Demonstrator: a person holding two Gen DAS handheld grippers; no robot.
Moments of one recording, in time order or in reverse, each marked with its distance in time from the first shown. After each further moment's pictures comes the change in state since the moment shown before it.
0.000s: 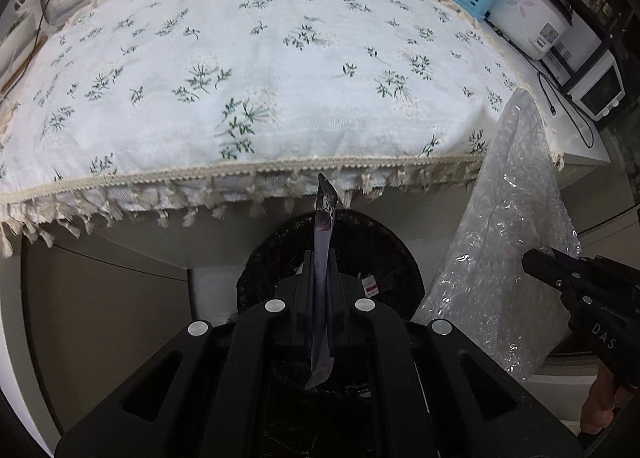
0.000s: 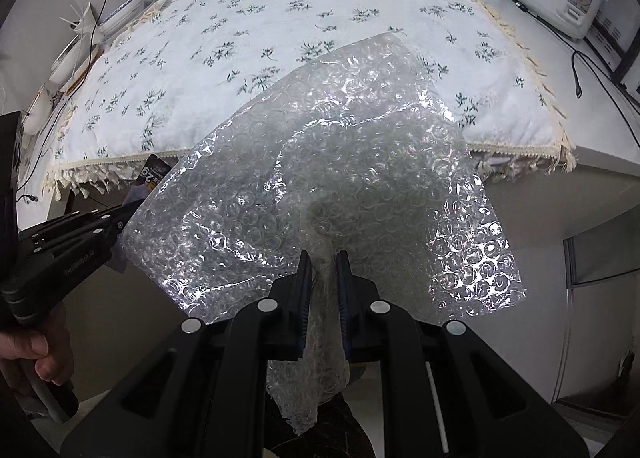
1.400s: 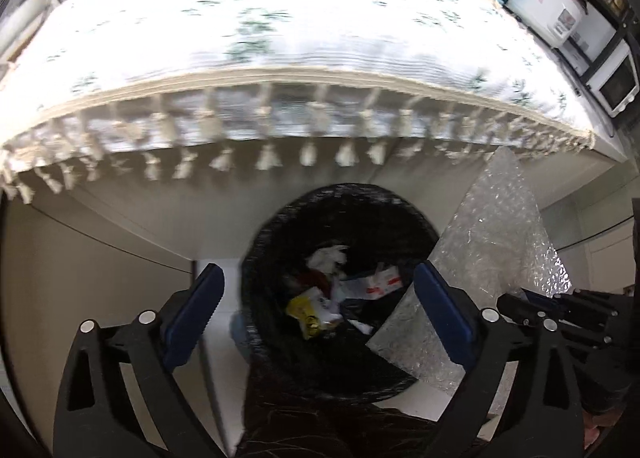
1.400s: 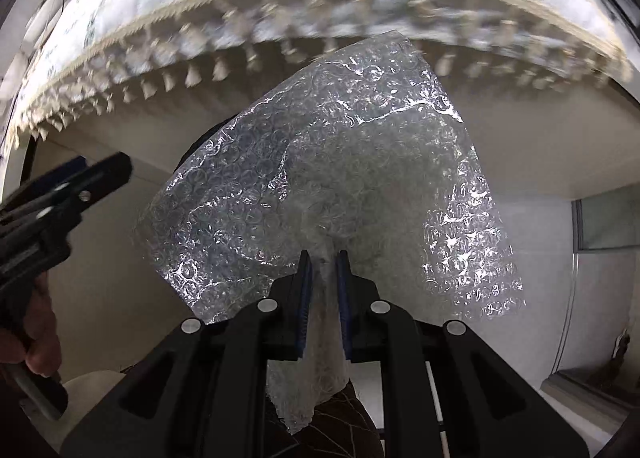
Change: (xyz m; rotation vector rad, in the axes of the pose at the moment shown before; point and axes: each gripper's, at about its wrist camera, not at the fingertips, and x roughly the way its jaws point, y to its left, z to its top) left arm 0.046 0.016 -0.036 -0.025 -0.019 0.060; right arm 0.098 0.008 -0.043 -0.016 0.199 -0.016
